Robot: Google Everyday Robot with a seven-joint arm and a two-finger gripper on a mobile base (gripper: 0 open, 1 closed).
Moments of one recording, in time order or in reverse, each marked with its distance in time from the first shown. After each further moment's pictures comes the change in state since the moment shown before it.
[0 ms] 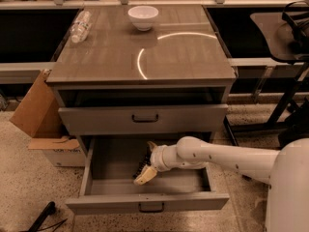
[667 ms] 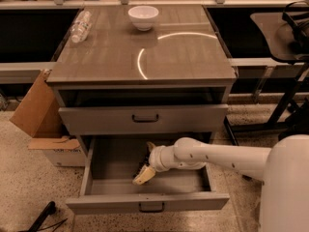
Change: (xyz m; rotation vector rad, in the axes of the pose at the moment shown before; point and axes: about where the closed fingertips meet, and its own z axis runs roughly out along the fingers) arm 0.006 -0.003 0.009 0.017 0.019 0.009
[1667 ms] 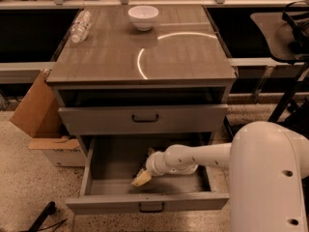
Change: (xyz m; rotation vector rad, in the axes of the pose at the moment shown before) arm 0.044 -0.010 0.047 0.074 0.103 0.075
